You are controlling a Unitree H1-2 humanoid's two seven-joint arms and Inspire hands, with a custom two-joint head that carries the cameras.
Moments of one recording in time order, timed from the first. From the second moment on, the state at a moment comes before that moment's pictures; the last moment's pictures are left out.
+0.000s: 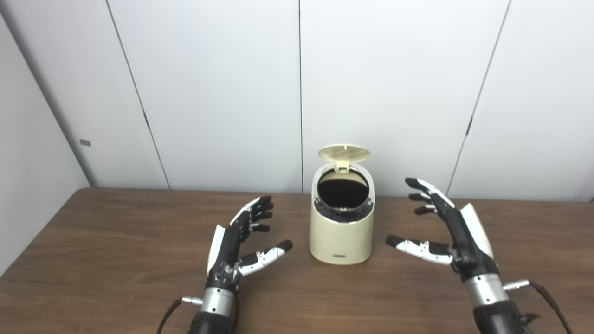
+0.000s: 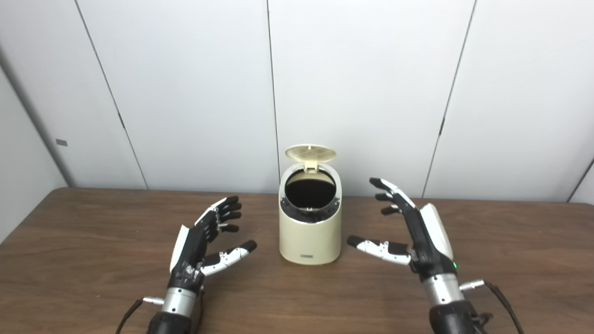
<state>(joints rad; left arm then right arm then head) -0.28 0.08 -0.02 0.30 0.15 -0.38 0.12 -0.40 -0.22 0.10 -0.02 -0.45 -0.14 -0.04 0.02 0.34</state>
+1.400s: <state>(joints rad) -0.29 0.07 -0.02 0.30 0.20 -0.37 0.11 -0.75 -0.37 0.26 -0.02 -0.86 0.02 0.26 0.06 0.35</state>
